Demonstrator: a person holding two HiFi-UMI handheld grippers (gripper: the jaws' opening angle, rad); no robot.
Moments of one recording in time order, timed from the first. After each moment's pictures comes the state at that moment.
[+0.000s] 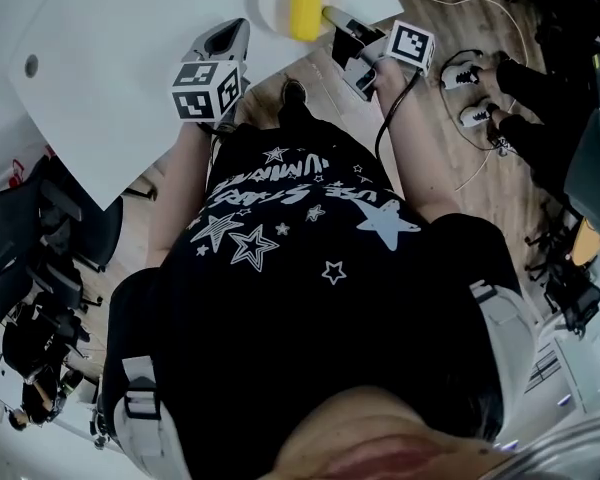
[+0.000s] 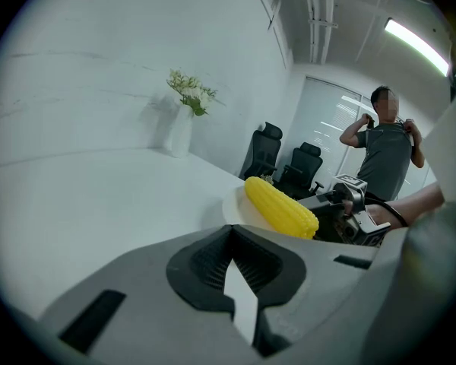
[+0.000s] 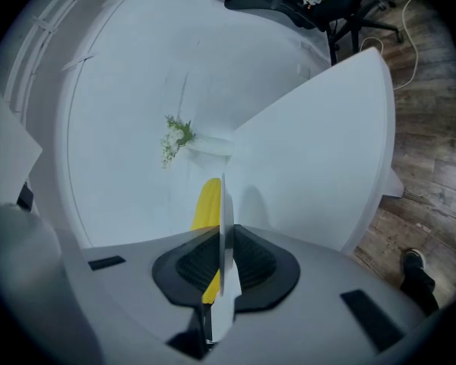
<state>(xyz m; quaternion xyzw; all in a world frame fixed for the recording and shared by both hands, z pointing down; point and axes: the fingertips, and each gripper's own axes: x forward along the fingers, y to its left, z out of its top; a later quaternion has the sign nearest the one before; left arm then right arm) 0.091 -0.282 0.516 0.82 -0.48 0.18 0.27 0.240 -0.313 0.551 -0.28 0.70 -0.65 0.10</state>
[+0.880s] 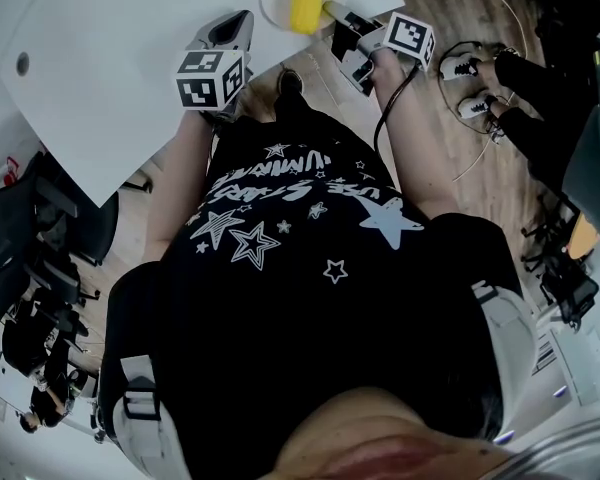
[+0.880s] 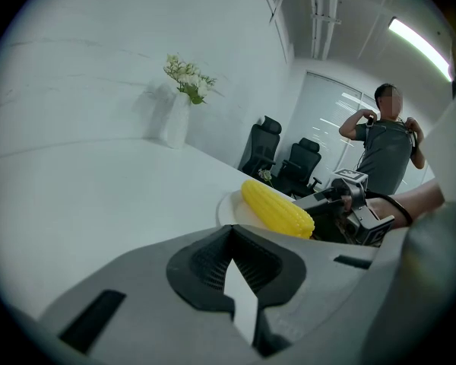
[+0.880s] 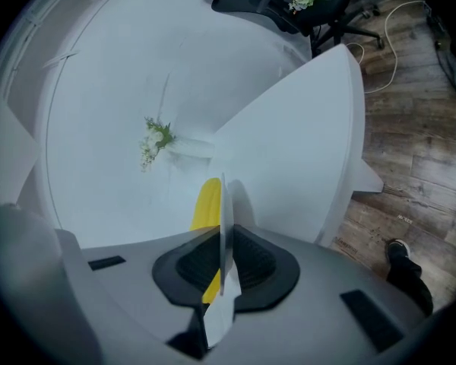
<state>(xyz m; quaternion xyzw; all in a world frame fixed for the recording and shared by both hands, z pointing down) 0.107 -0.284 0.536 0.82 -0.46 0.19 0.28 0.251 -0.311 0.574 -0.33 0.66 -0.68 0.07</state>
